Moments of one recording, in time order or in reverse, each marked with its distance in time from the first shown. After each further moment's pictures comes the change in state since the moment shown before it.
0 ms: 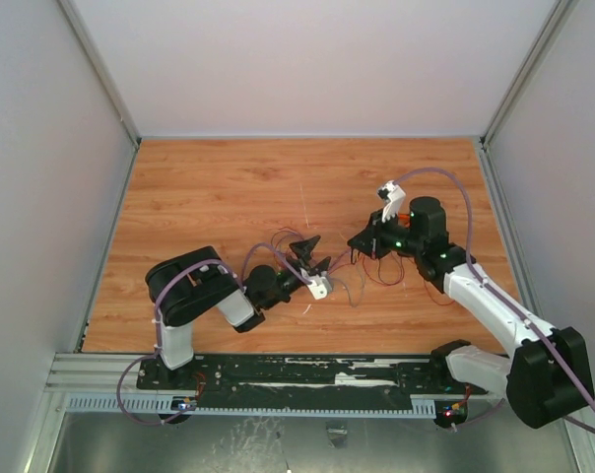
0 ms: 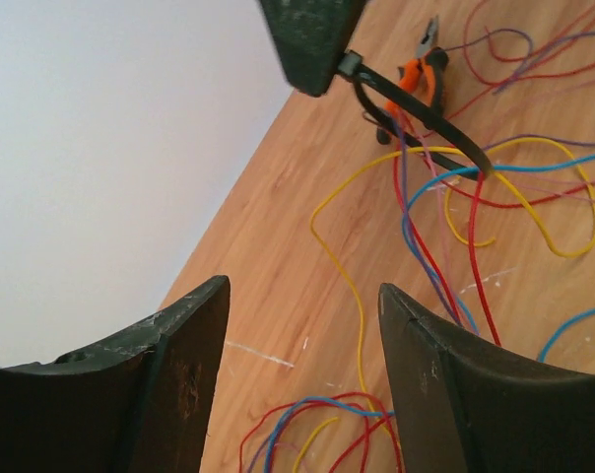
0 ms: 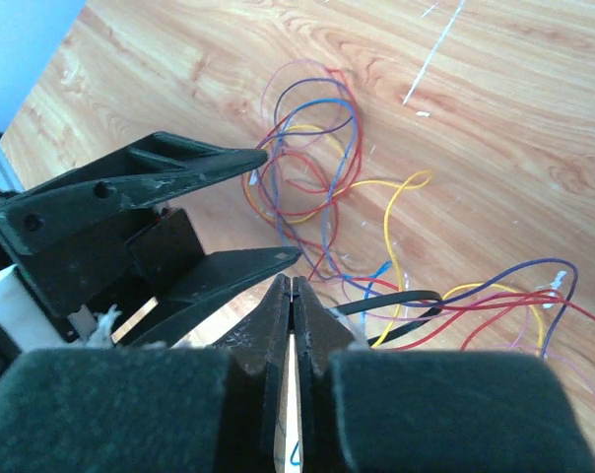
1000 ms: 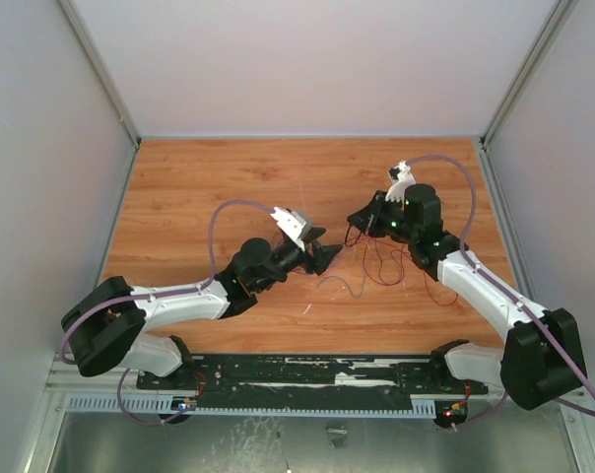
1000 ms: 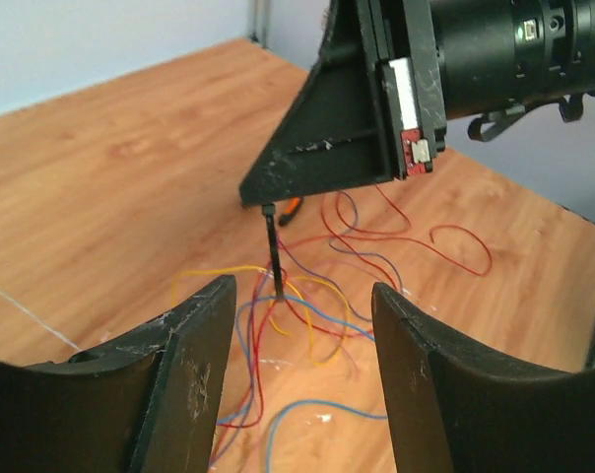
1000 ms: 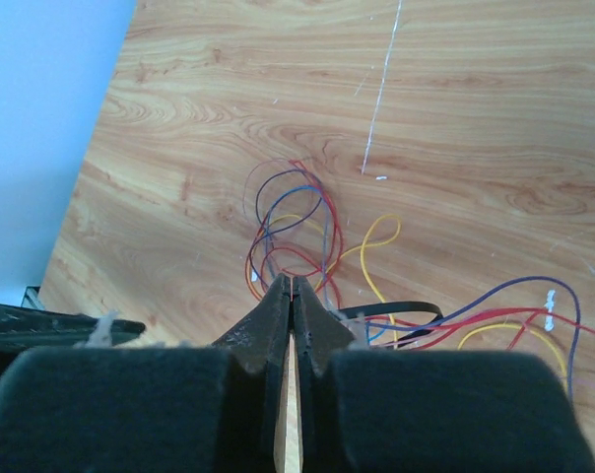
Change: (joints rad) left arm 0.000 -0.526 0.166 -0.712 -0.069 -0.924; right arm 0.014 0.108 0.098 0.086 0.236 0.288
